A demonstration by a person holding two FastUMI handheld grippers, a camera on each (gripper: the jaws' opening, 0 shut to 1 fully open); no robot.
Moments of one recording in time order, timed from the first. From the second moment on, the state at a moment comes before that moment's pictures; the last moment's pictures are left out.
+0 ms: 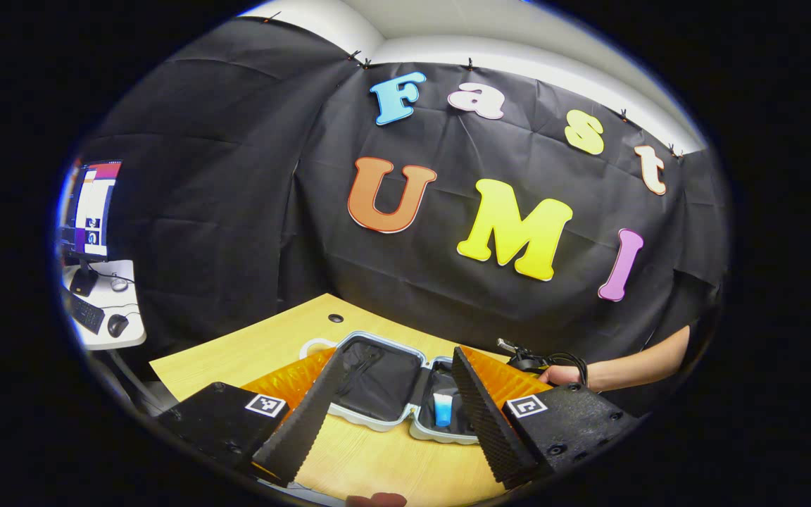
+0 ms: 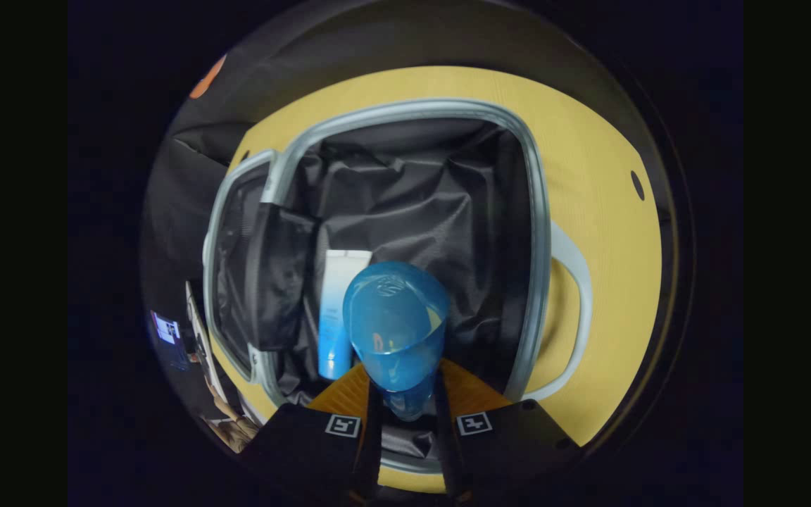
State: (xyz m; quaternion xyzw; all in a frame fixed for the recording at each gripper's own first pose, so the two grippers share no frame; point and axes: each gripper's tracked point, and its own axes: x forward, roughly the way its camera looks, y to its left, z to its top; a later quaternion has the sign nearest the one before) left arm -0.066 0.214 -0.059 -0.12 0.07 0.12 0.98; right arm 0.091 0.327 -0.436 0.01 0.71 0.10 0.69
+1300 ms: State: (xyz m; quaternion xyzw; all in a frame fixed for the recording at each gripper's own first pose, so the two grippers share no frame) left arm -0.060 0.249 -0.087 -0.11 0.11 0.12 0.98; right arm 0.066 0.271 -0.280 0.07 0.51 0.20 0.83
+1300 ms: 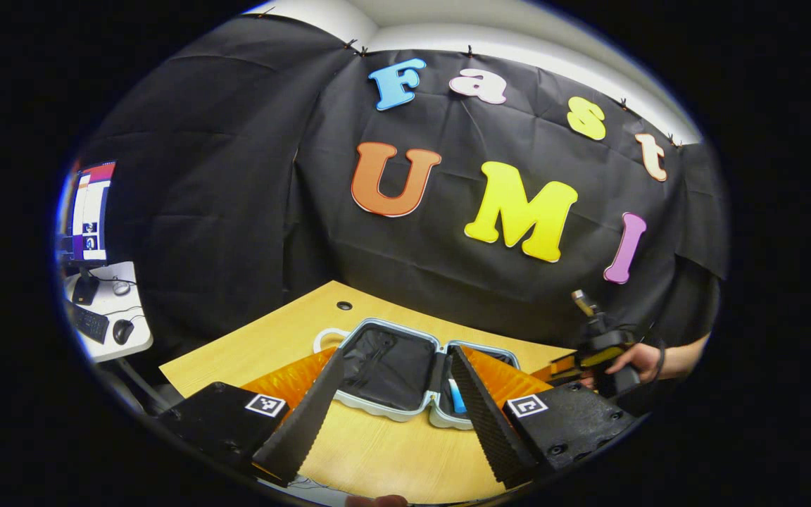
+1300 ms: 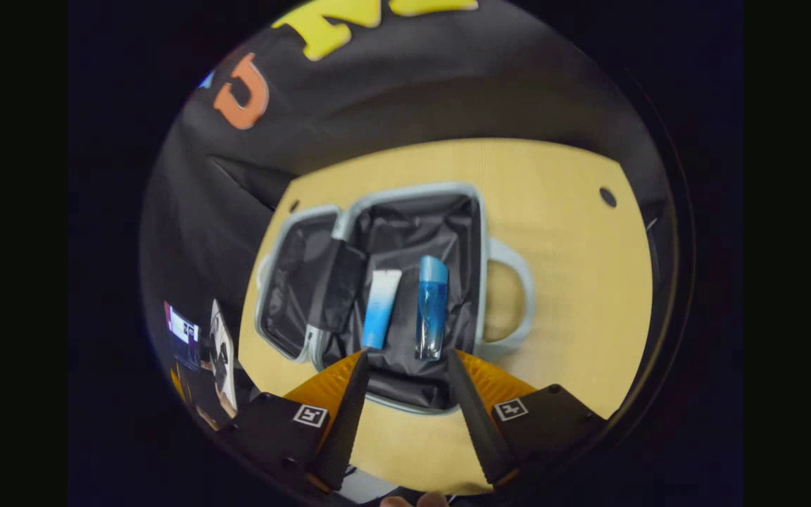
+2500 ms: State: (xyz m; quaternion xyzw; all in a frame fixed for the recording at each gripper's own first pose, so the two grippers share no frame) left arm 0.158 0.459 -0.337 -0.29 0.30 0.16 0.90; right arm 0.017 0.115 -0.085 -0.08 0.25 0.14 0.96
